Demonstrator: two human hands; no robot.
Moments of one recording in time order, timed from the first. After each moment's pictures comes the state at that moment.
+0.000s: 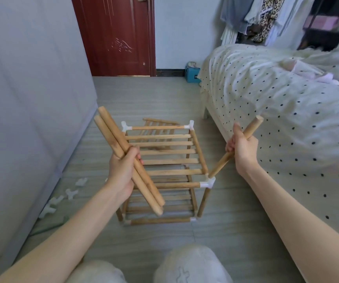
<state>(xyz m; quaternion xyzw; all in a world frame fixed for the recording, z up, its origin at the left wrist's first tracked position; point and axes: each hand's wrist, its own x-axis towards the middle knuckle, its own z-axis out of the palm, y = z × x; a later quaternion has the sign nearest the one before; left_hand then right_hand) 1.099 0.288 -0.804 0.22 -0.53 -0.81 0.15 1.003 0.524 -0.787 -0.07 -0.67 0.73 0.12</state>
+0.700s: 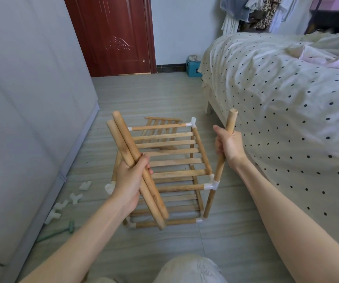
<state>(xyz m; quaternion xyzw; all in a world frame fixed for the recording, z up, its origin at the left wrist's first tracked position) 1.095 0.304 -0.815 0.18 -0.59 -0.78 0.12 0.976 0.510 -0.803 0.02 -0.71 0.70 0.02</state>
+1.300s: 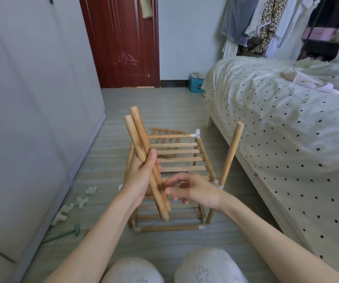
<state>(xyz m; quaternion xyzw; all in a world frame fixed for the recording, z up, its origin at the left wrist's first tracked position) 1.119 0.292 -0.788 0.09 -0.63 -0.76 0.16 1.093 0.448 -0.789 0.26 -0.78 0.50 -0.28</state>
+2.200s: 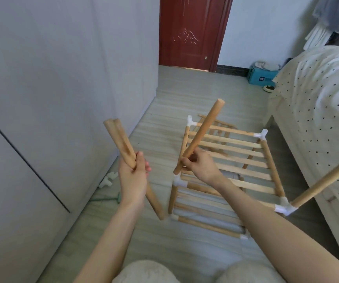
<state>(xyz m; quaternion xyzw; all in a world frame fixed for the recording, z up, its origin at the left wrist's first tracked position) 1.162 0.170 -0.839 0.30 -0.55 -0.68 0.39 1.029 0.279 -0.856 0.27 -0.83 0.46 -0.14</state>
